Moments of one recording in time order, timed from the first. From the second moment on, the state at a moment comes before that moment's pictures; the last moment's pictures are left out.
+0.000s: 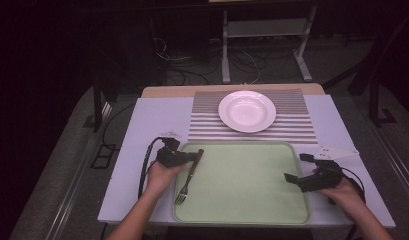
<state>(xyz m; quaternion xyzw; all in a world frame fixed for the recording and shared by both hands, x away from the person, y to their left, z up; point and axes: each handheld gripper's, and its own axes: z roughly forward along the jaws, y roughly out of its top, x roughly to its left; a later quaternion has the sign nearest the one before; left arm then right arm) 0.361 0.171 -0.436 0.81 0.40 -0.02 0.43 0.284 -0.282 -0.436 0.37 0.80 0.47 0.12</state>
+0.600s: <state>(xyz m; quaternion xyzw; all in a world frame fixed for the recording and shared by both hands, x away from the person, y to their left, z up) 0.361 0.148 -0.446 0.84 0.37 -0.01 0.39 0.285 -0.282 -0.436 0.37 0.80 0.46 0.12</state>
